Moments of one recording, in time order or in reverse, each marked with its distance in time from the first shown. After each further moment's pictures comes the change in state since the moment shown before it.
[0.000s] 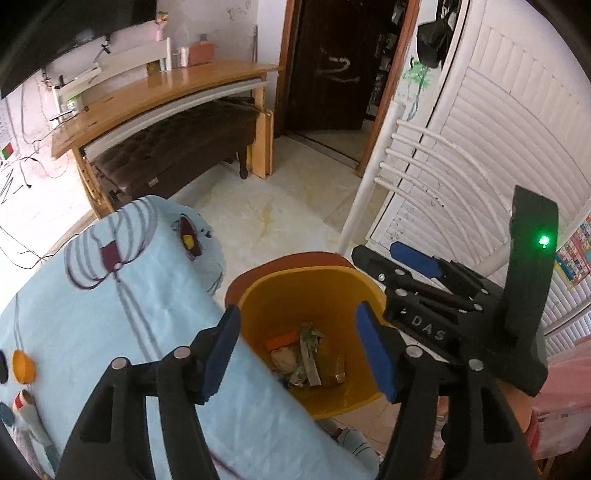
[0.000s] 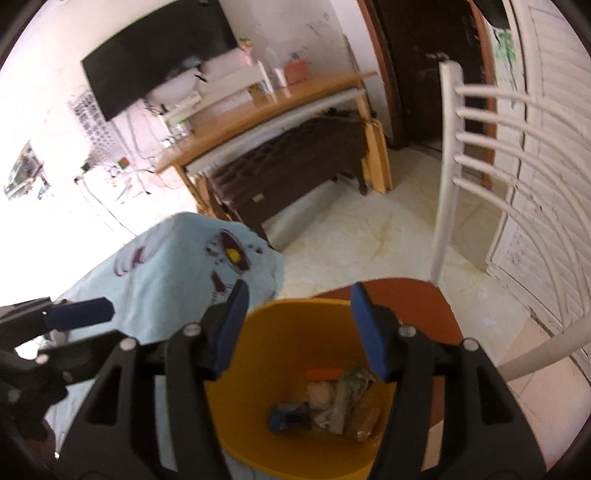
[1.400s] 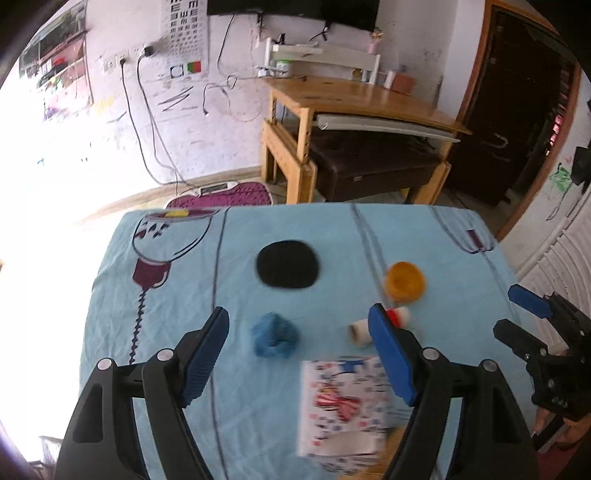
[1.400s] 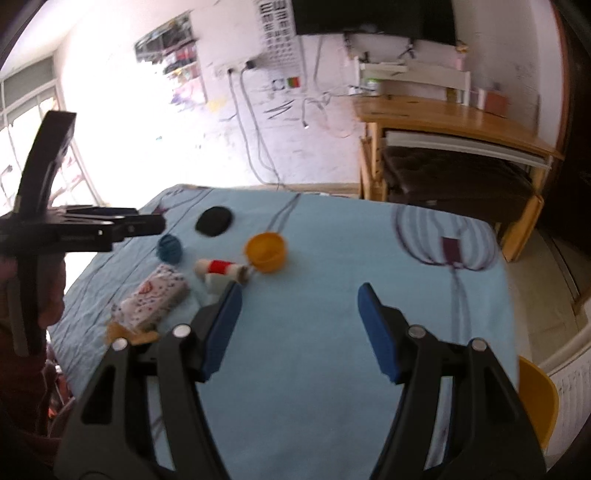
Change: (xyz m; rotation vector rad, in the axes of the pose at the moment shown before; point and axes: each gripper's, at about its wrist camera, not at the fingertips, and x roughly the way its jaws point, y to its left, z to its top) left arm -0.161 0.340 -0.146 -0.445 -0.084 0.371; right arm 0.031 0.330 -0.064 -0.560 0.165 0.328
